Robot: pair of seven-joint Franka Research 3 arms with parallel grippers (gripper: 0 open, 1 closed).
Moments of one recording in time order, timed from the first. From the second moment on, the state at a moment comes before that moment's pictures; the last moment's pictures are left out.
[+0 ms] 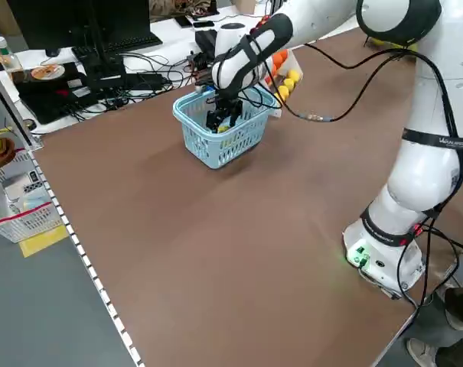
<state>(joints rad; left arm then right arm) 0.07 0.39 0.06 -2.06 0.04 2.44 -0.03 0.03 0.26 0.00 -1.57 0.58 1.84 -1.04</state>
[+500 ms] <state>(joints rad) 0.07 0.42 0.05 -2.06 0.02 2.45 -0.03 0.01 0.32 0.01 -1.68 1.00 1.96 -1.47</state>
